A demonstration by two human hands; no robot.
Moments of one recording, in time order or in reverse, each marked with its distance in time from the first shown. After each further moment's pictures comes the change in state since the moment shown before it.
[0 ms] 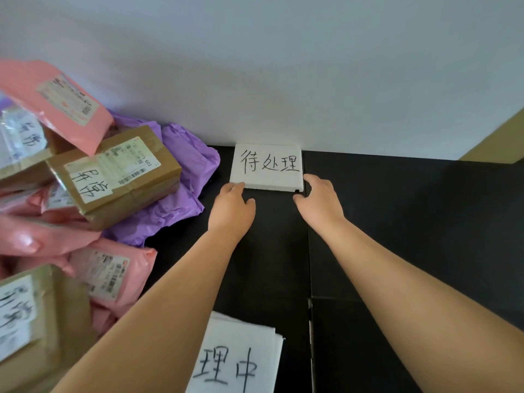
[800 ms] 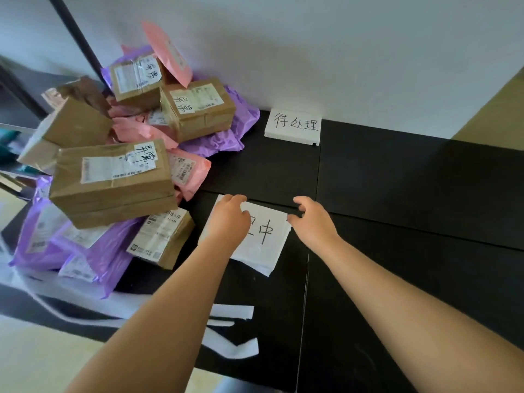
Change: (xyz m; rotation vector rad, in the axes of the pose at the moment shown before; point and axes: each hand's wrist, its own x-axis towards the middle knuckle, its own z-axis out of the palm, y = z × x) left_hand -0.267 -0.076 -0.008 0.026 0.115 -0.084; right_hand -0.267 0.037 0.013 0.018 -0.196 -0.134
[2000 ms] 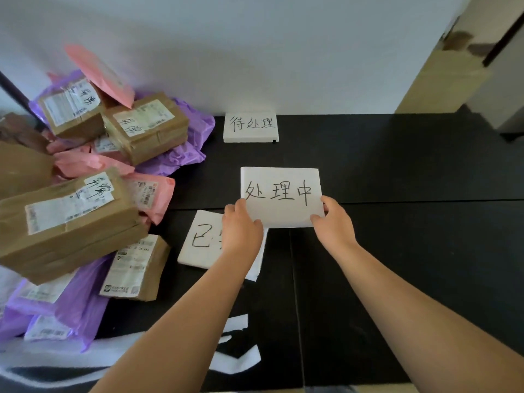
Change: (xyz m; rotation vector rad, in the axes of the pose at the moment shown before) left_hand -0.020 0.052 0.029 -0.092 -0.069 0.068; right_hand -0.028 0.046 -0.035 0.160 0.333 0.303
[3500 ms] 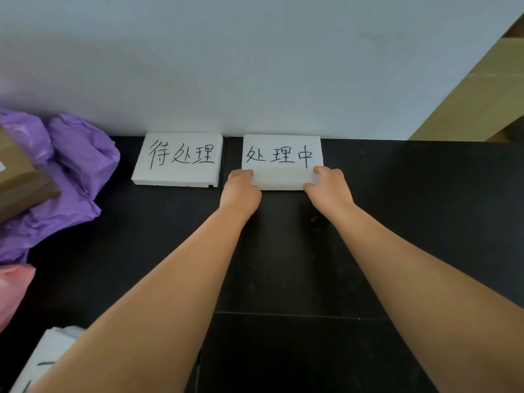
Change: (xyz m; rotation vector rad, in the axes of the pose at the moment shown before) left_hand 0.317 0.174 0.177 0.018 -0.144 -0.058; right_hand 0.395 0.009 -0.058 -0.216 -0.192 -0.061
